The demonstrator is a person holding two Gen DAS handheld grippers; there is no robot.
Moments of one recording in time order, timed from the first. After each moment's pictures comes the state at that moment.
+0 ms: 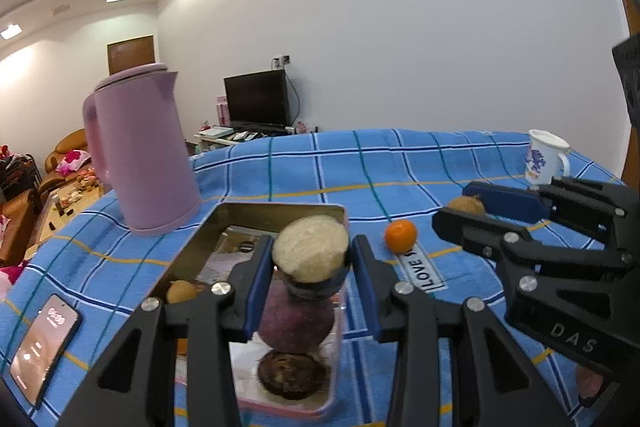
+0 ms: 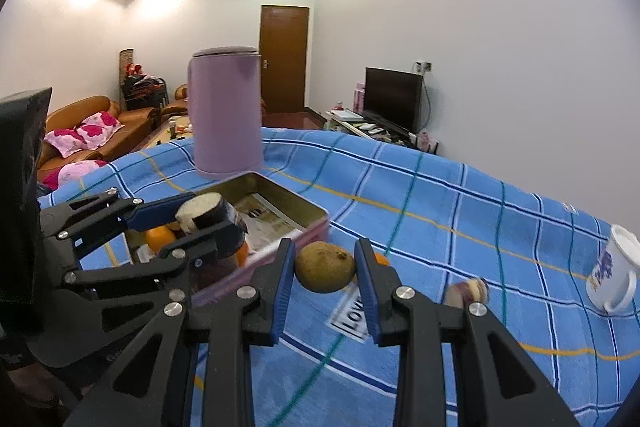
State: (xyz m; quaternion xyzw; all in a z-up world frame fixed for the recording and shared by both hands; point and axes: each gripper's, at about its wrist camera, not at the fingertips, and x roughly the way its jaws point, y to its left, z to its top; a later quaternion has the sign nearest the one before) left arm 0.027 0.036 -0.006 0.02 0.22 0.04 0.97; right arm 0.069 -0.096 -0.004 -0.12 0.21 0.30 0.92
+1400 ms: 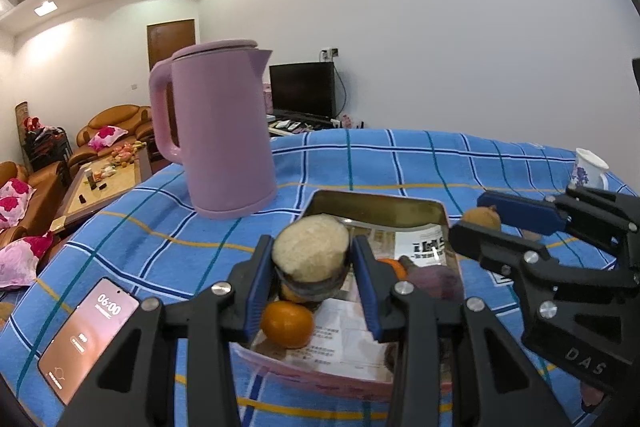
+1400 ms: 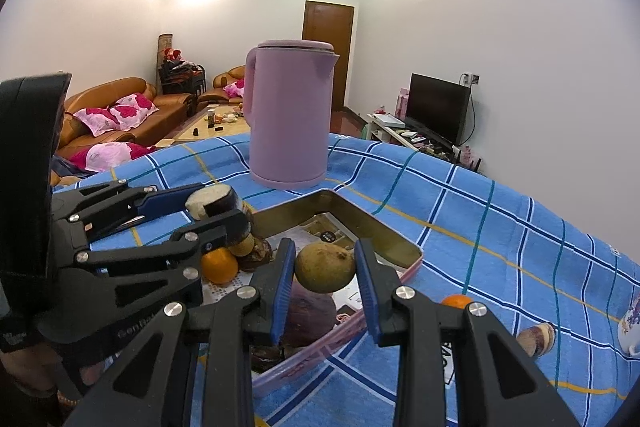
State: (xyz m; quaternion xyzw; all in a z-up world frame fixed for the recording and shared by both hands) left arm 0.013 0.117 -0.005 -0.02 0.23 0.11 0.97; right arm 0.059 -0.019 -0.003 -0.15 0.20 0.36 0.90
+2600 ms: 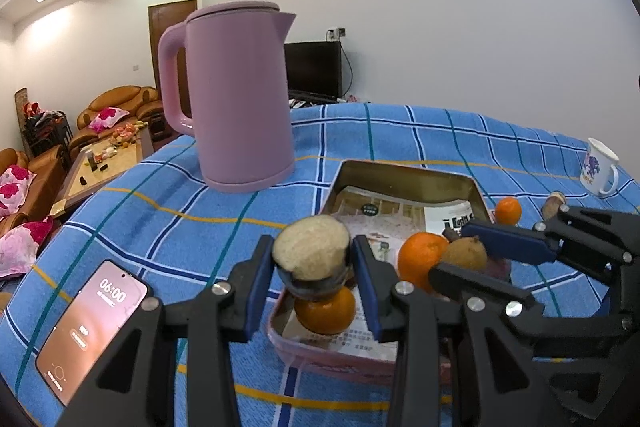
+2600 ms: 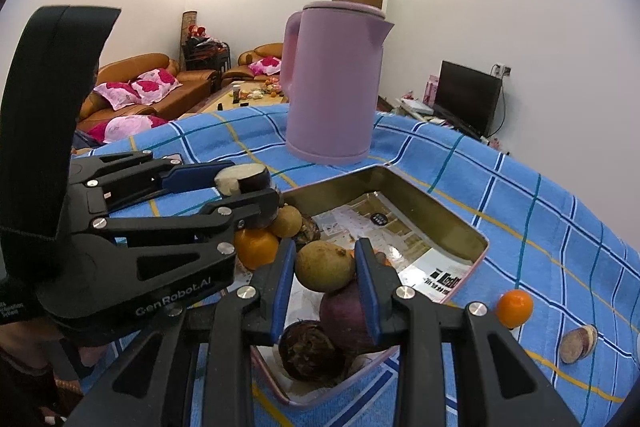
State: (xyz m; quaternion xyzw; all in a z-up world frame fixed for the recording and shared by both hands) left arm 0.020 0.145 -0.026 -0.03 0.27 0.11 0.96; right arm 0.057 0.022 -0.033 -0.18 0.23 0.39 0.87
